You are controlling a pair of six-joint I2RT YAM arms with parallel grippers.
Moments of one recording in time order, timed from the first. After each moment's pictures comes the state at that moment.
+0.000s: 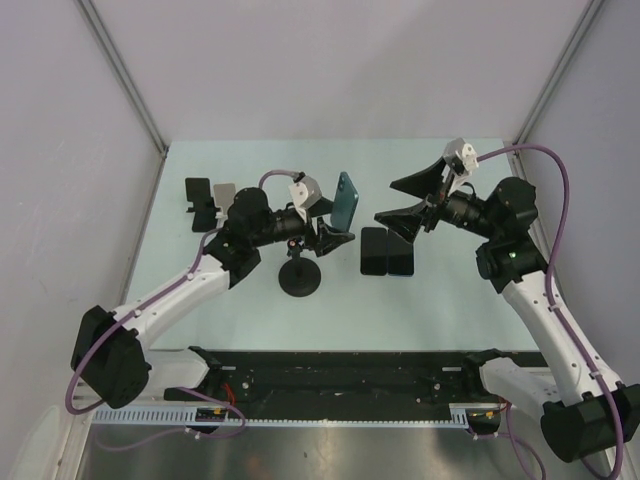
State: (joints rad) left arm -0.62 1.25 0.91 0.29 0.59 0.00; right arm 0.29 0.99 1.01 0.13 -0.81 0.26
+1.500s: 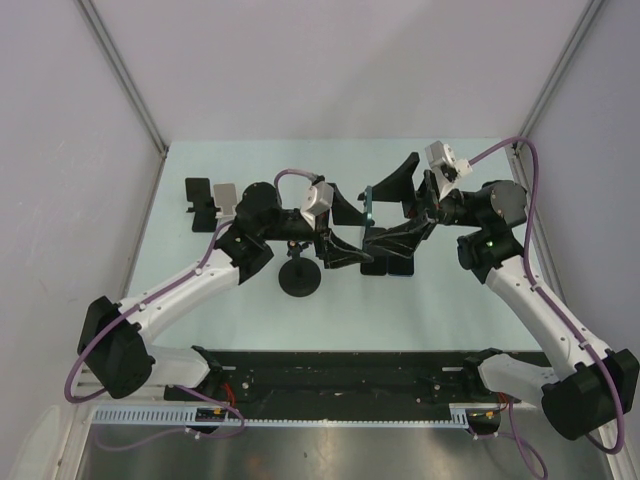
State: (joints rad) left arm -0.72 1.31 1.03 0.40 0.94 -0.13; right arm 0.40 1.11 1.02 0.63 -1.16 0.52
